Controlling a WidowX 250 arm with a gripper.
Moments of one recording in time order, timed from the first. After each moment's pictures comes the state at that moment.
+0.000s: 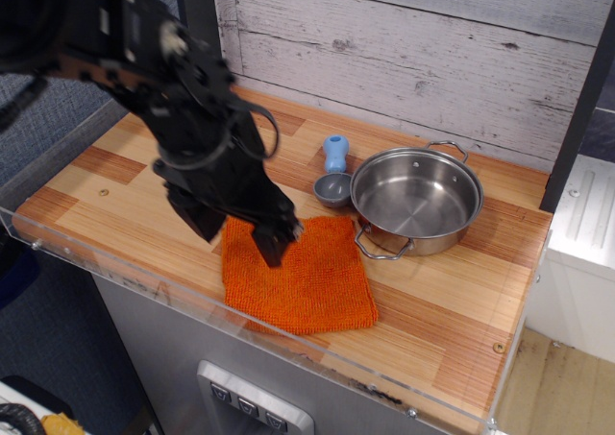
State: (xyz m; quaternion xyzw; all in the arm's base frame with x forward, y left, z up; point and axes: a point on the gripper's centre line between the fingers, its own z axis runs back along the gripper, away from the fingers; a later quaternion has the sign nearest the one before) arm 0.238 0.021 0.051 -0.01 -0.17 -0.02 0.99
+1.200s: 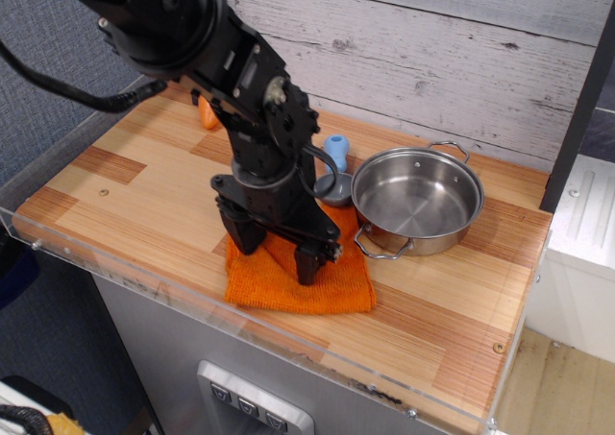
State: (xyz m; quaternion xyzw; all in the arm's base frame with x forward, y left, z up) arm 0.267 0.021 0.011 0.04 -0.12 -0.03 0.99
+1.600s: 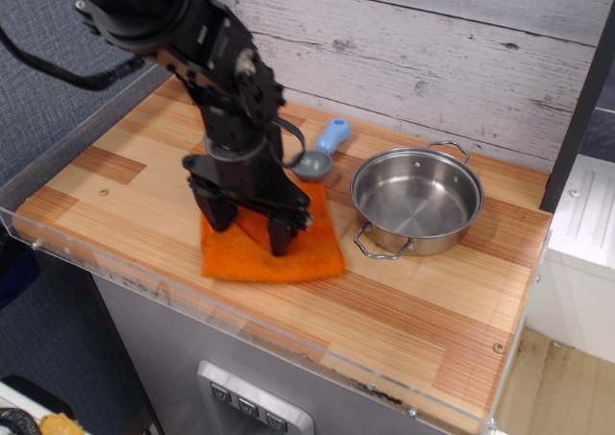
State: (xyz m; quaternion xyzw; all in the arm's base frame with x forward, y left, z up) arm 0.278 0.063 0.013 0.05 -0.11 0.03 0.99
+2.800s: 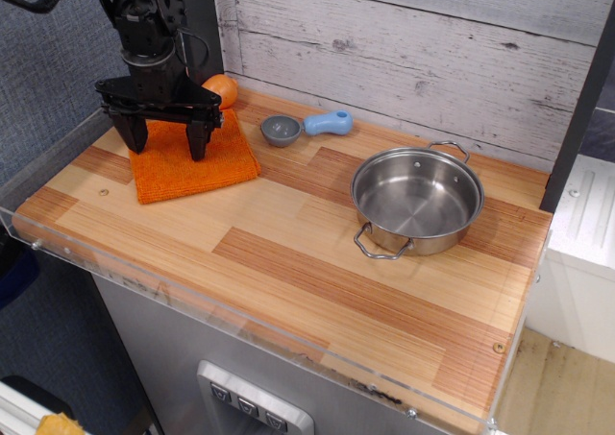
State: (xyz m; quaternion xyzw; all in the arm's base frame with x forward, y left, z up) arm 0.320 0.173 0.024 0.08 -0.11 0.18 0.97
